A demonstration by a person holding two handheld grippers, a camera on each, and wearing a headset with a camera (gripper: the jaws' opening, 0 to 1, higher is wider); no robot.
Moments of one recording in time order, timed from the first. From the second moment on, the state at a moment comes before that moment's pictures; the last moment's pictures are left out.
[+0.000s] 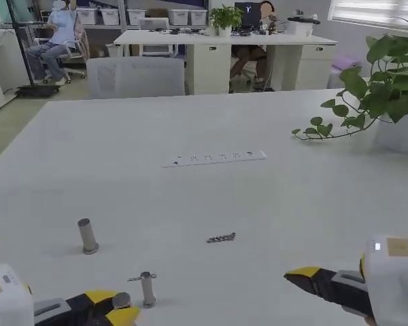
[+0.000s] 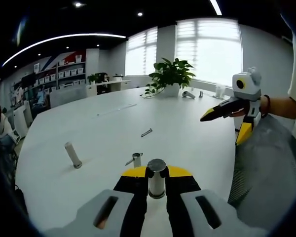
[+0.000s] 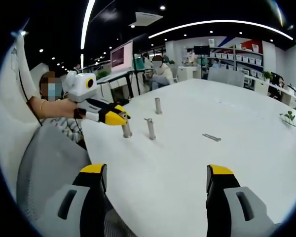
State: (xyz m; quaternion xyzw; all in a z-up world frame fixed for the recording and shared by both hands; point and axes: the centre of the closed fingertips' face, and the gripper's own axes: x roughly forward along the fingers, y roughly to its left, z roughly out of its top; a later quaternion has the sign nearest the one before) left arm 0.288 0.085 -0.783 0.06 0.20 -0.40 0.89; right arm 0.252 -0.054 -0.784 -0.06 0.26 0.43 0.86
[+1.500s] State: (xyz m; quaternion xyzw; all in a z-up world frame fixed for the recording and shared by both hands) left arm 0.299 0.034 -0.821 0.07 0.21 -0.43 0.87; right arm 0.254 -0.060 -0.797 -0.04 0.28 0.42 0.87
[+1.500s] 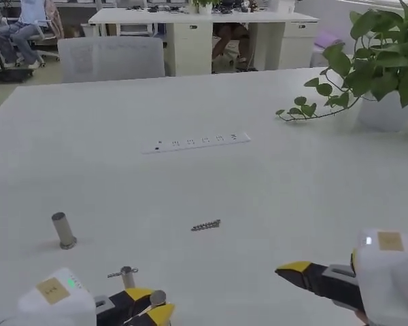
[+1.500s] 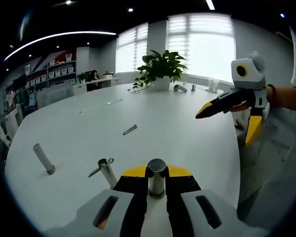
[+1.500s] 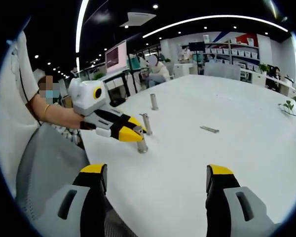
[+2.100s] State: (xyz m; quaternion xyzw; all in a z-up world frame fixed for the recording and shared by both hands) left arm 0.295 0.035 -0.822 0.07 0.21 -0.44 0.87; right arm 0.252 -0.060 -0.799 -0.04 0.28 0.42 0.86
